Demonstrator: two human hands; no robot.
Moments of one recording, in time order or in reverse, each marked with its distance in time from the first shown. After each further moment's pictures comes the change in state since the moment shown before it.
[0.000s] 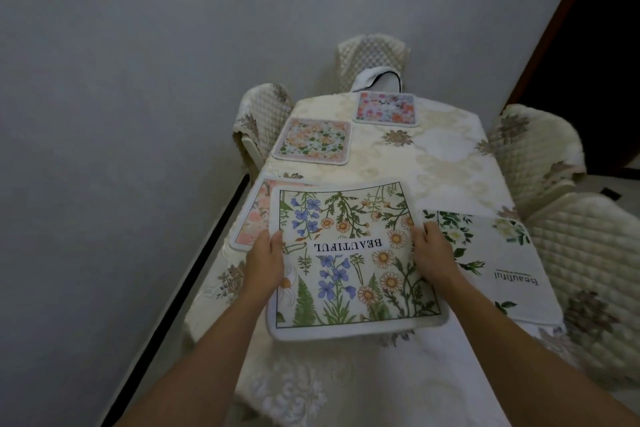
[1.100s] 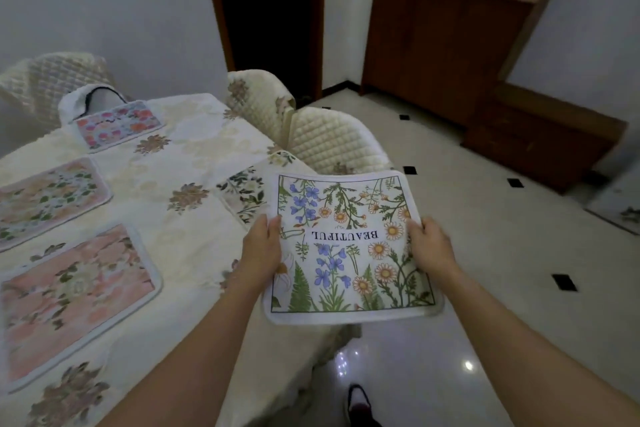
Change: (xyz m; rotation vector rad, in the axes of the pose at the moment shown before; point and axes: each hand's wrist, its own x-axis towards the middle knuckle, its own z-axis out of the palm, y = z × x) left_hand -0.141 0.075 0.152 0.038 -0.796 0.524; right_hand -0.288 0.115 -0.141 0.122 0.767 0.580
